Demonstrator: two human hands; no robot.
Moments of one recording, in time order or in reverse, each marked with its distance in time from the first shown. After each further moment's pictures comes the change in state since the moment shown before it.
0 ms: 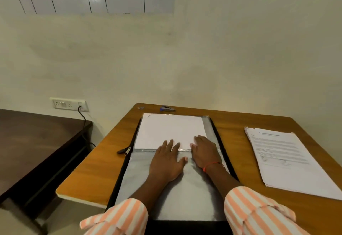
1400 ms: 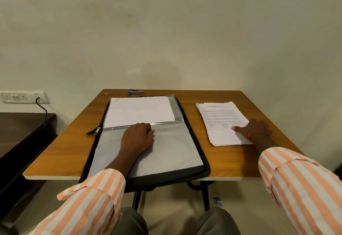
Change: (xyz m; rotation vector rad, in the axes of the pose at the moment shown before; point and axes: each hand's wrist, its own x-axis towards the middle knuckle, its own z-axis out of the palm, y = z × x) left_hand -0.025 0.012 -0.011 -0.020 0.316 0.143; right_hand -0.113 0.224 -0.147 -0.158 -0.029 0.880
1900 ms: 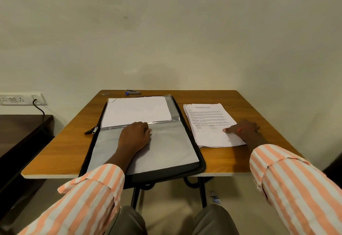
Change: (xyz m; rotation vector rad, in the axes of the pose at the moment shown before) left_hand 0.000 0.001 0.001 0.045 -0.001 0.016; right_hand -0.021 -0.018 0.000 0.133 -0.112 0.096
